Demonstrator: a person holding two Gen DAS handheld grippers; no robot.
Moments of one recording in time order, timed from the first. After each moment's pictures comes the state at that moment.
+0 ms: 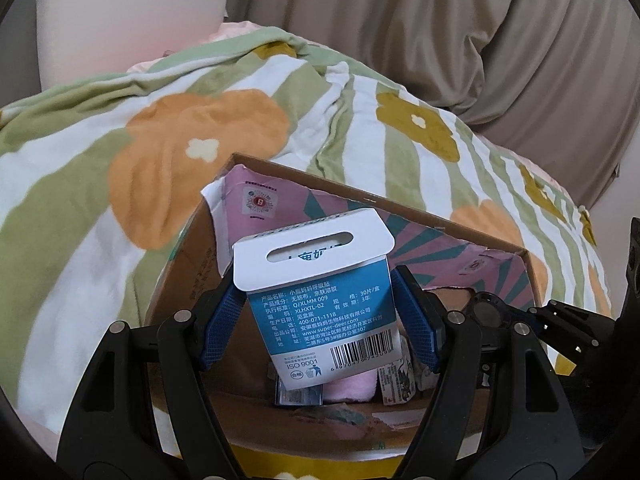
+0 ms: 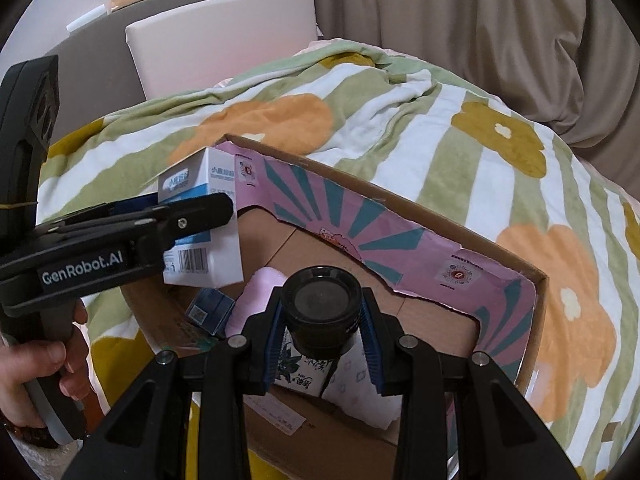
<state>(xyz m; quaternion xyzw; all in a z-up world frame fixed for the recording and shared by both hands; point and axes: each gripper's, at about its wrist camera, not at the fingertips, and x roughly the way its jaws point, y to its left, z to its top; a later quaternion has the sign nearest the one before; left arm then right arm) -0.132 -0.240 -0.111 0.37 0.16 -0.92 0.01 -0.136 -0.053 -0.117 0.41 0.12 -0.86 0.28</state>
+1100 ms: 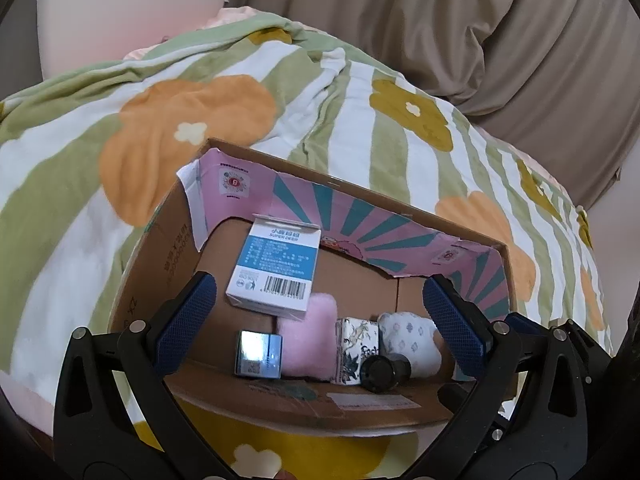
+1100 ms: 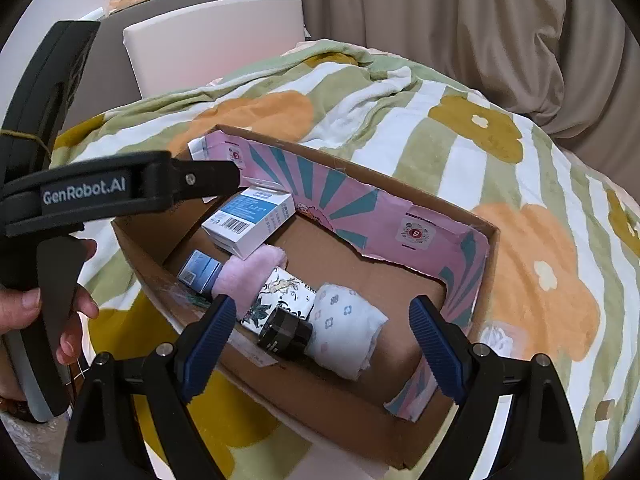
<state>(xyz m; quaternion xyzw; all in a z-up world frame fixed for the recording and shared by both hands) -0.126 -0.214 -0.098 0.40 0.18 -0.90 0.01 -0.106 -0.015 -0.111 0.40 0.13 -0.87 0.27</state>
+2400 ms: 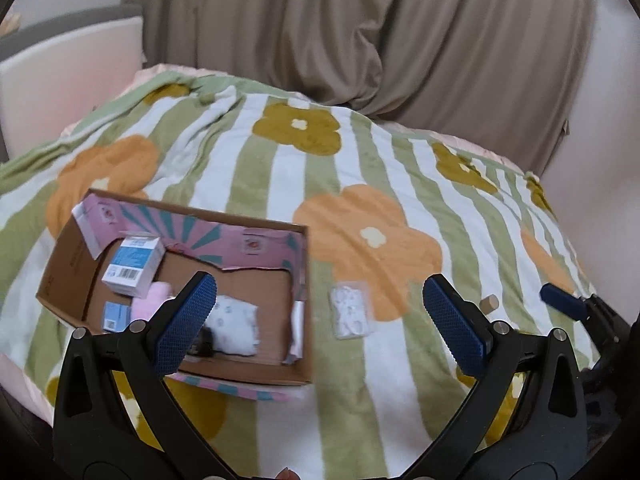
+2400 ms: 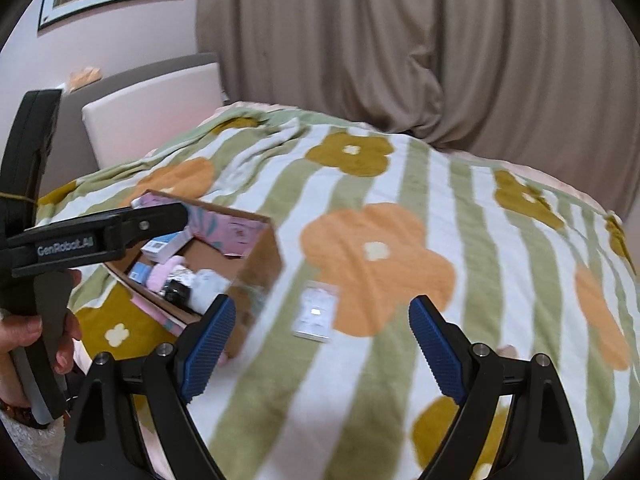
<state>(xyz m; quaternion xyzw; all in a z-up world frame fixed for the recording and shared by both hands) -0.074 -0.006 -0.018 0.34 0.10 -0.93 -0.05 -0.046 0.200 -0.033 0.33 0.06 -0.93 0.16</state>
